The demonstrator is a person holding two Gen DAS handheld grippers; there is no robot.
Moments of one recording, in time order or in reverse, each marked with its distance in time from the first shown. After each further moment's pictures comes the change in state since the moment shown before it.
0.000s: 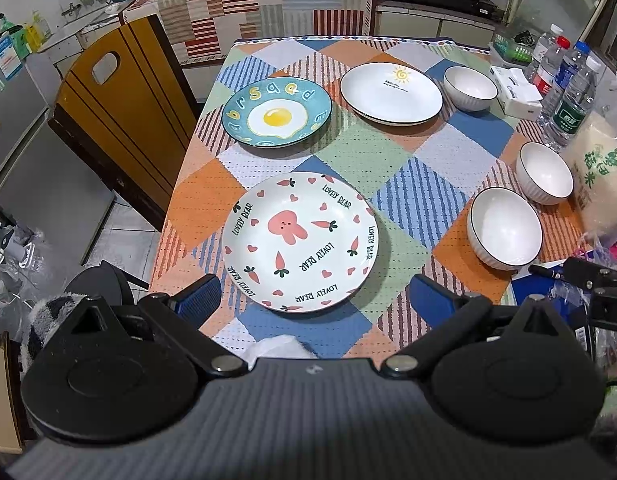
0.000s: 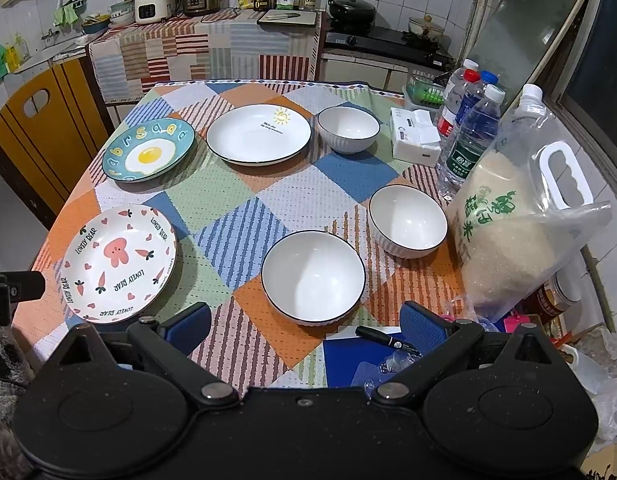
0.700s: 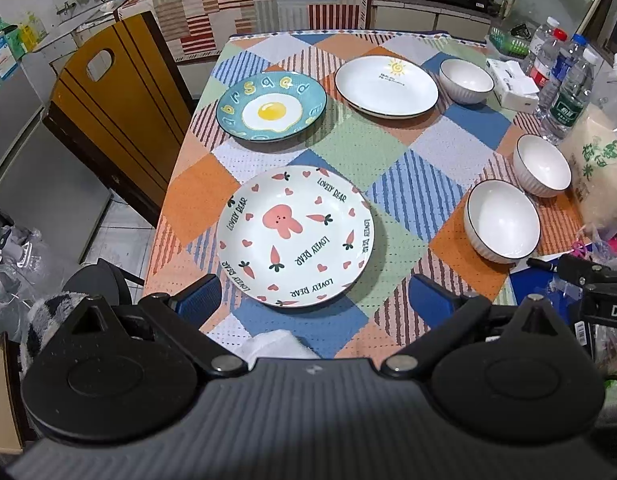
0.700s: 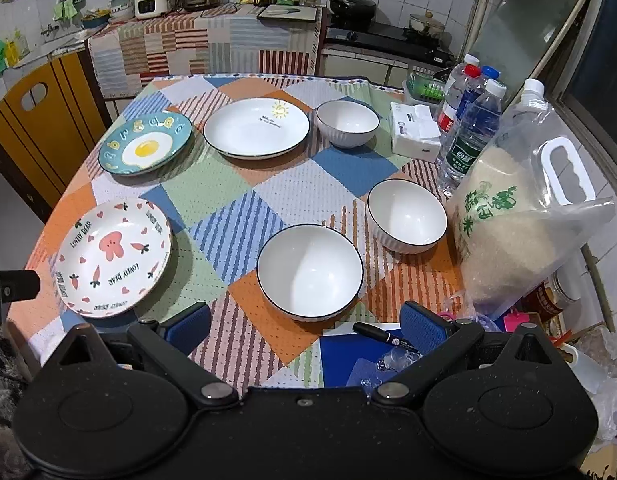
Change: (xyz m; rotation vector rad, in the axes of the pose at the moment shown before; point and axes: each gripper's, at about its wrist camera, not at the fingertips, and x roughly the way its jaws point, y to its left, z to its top) left arm 0.005 -0.006 -0.004 0.009 0.019 -0.006; right arm 0.009 -0.004 -0.004 -0.009 0.014 -0.002
